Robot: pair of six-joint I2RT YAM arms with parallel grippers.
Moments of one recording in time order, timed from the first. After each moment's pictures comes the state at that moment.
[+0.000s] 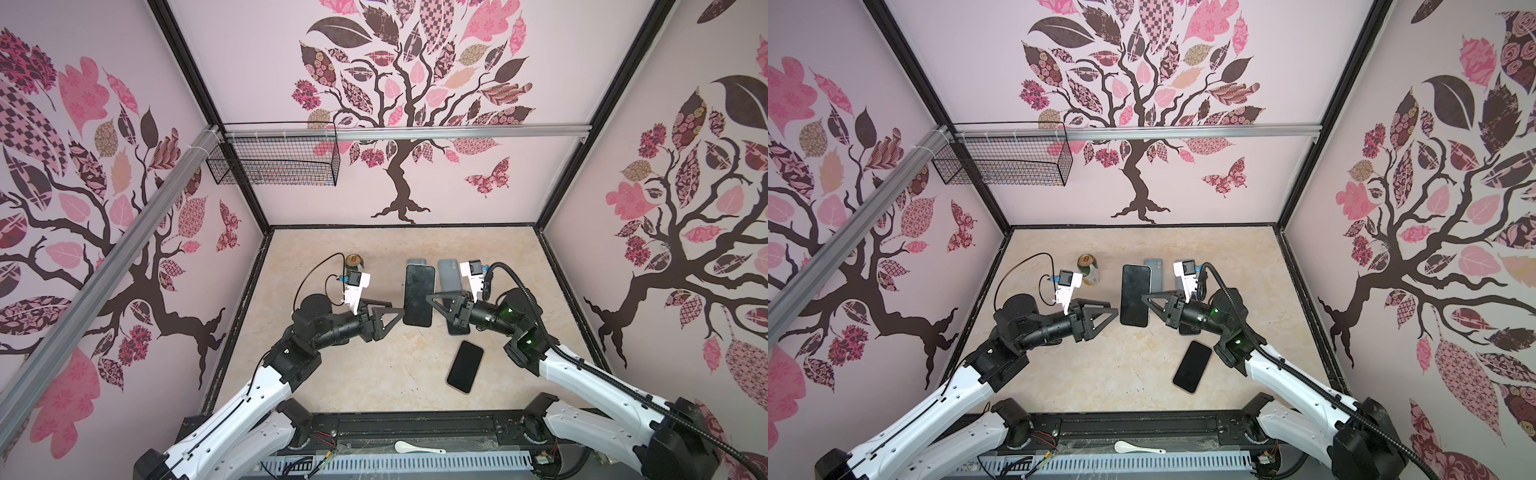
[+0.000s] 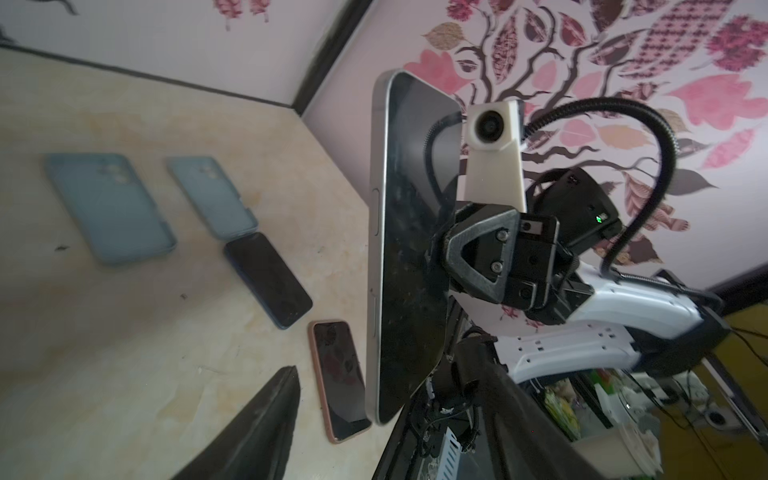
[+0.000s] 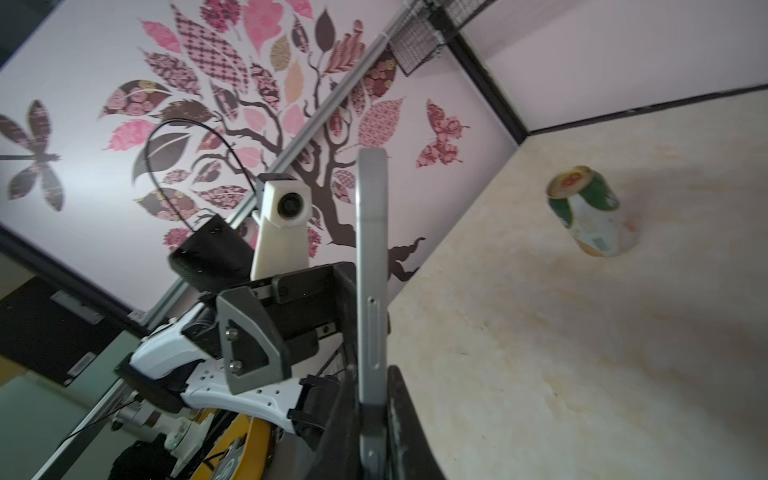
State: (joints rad) left arm -0.62 0.81 0.66 -0.05 0.44 -0.60; right arm 0.58 0.99 0.57 0.44 -0.57 0.78
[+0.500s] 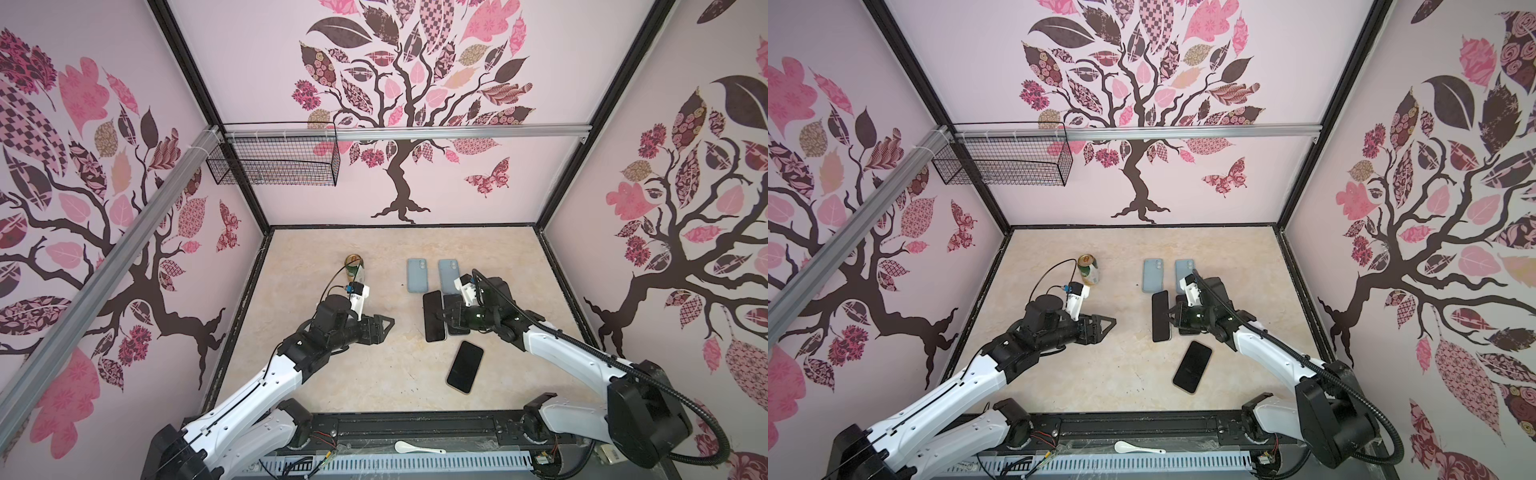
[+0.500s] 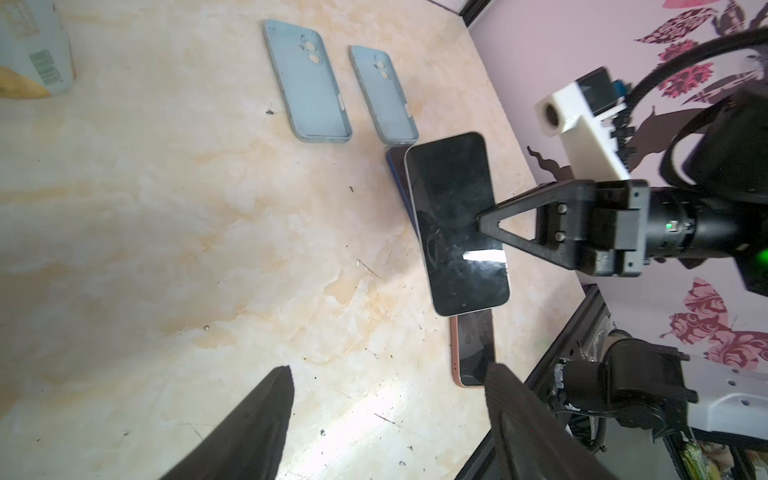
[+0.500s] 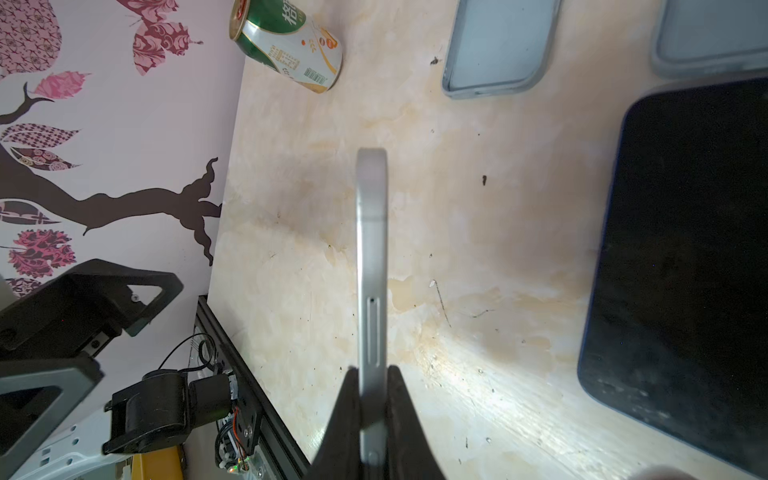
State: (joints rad) left arm -0.62 0.96 0.64 -0.28 0.24 -0.55; right arm 0.44 1.24 0.67 -0.12 -0.50 0.62
